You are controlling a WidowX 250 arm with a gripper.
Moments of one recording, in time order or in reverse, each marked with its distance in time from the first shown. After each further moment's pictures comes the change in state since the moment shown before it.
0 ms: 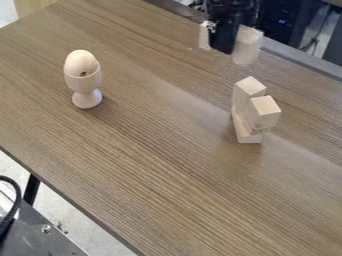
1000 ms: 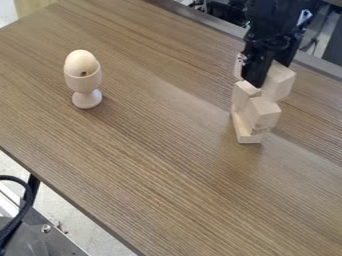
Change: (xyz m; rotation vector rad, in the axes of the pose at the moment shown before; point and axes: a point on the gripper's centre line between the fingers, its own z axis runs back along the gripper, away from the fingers) arm -0.046 -0.013 -0.034 0.025 -0.010 -0.230
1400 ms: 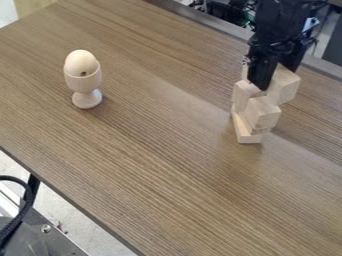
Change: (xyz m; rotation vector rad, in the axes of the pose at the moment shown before) arm 0.001 -0.013 -0.007 -0.032 0.004 -0.101
